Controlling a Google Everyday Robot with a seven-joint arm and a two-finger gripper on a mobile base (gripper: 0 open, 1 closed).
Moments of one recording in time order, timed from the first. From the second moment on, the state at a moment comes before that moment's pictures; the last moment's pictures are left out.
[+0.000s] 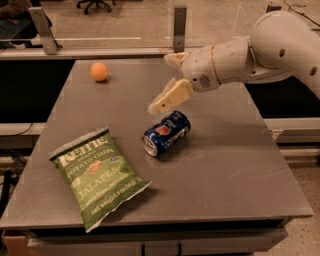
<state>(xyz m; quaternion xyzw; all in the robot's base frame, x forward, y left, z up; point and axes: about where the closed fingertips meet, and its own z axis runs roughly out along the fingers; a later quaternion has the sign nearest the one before) 0.585 -0.002 0.929 -0.55 0.64 0.28 0.45</state>
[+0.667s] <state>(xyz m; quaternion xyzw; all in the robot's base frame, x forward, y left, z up) 0.613 -0.104 0.940 -0.56 0.67 0.18 0.45</state>
